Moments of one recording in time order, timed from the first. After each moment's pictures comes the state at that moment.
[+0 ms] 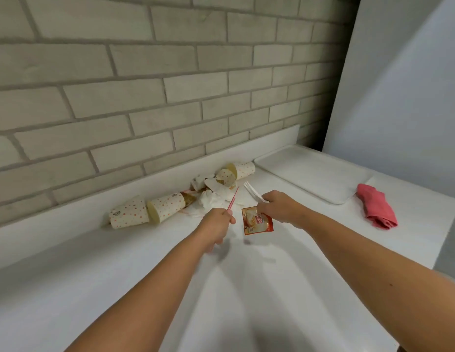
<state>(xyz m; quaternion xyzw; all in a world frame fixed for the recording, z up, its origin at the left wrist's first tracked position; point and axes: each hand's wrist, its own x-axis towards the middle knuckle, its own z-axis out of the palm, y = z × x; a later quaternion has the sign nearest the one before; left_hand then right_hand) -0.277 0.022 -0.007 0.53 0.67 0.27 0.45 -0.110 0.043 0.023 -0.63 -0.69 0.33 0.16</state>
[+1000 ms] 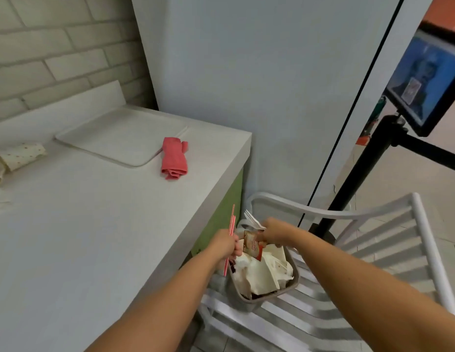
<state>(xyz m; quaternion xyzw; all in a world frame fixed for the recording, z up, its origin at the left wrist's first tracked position) 0.182 -0.094 -0.133 0.49 0.57 0.11 0.65 0.332 -0.125 -0.138 -0.77 -0.48 0.41 0.06</state>
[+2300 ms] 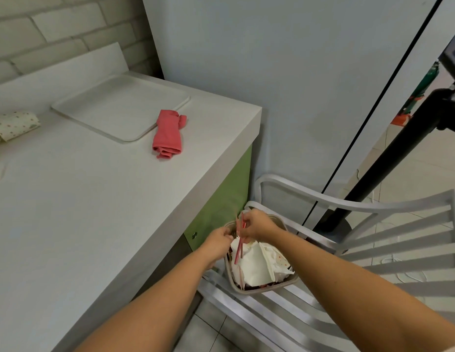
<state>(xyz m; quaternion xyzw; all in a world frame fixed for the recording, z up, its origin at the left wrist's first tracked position) 0.189 -0.089 -0.186 0.60 0.58 0.04 0.56 0.327 -0.093 -0.199 -0.71 -0.54 0.42 0.17</state>
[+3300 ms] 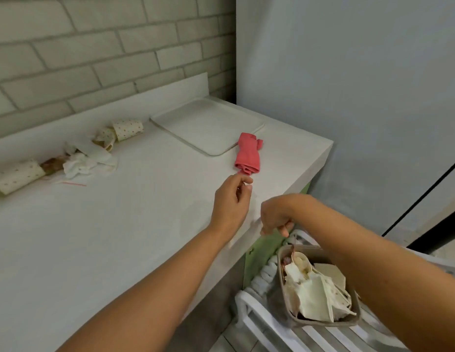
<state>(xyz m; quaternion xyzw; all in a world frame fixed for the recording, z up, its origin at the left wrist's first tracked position) 0.081 -0.050 -0.059 0.69 0.49 0.45 0.30 0.206 -0.031 -0.041 -0.61 -0.69 0.28 -0.27</state>
